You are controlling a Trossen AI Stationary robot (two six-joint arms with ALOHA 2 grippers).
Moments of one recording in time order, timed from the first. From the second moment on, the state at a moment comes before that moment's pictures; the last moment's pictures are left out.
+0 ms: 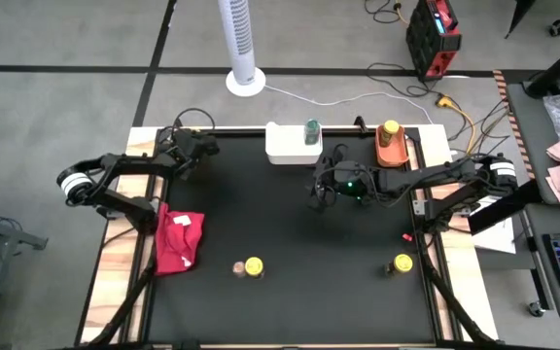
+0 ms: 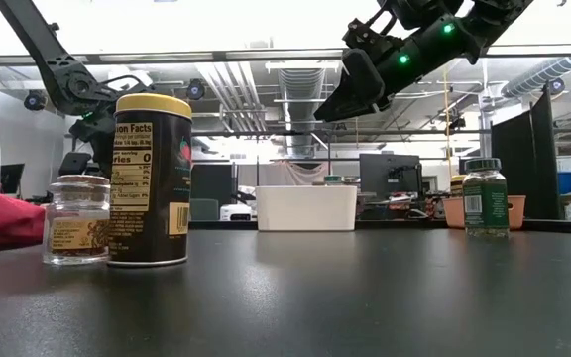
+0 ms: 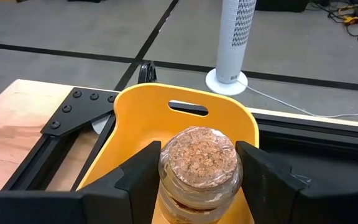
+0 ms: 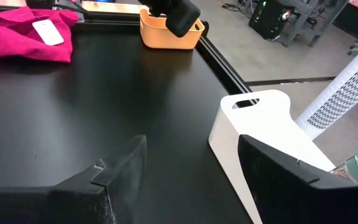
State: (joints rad) left arm 0.79 1.39 0.46 0.13 -0.83 -0.64; right arm -0.12 1.43 0.79 0.22 0.30 -0.09
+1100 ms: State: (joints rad) left arm 0.79 1.39 0.46 0.12 -0.86 -0.64; right arm -0.12 1.39 0.79 0.21 0.30 -0.14
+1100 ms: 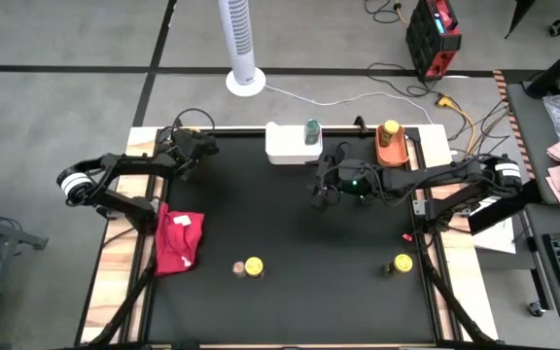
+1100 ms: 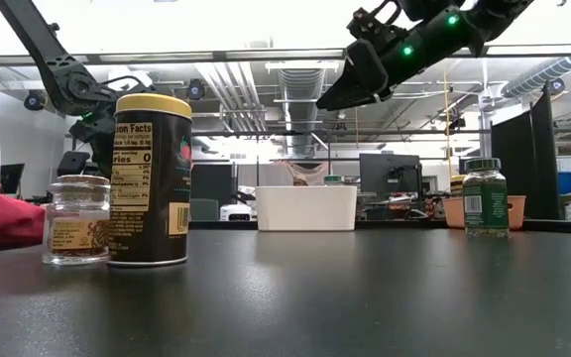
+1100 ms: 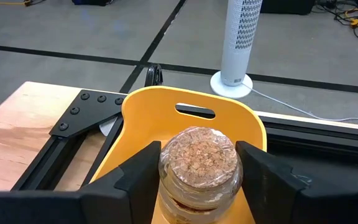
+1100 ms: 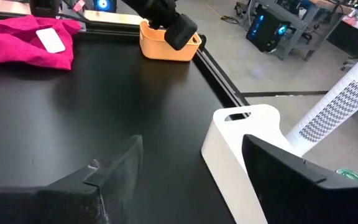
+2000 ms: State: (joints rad) left arm 0.77 1.31 0.55 0.00 -0.68 -0.46; right arm -0.12 1.38 0.79 0.22 0.30 -0.13
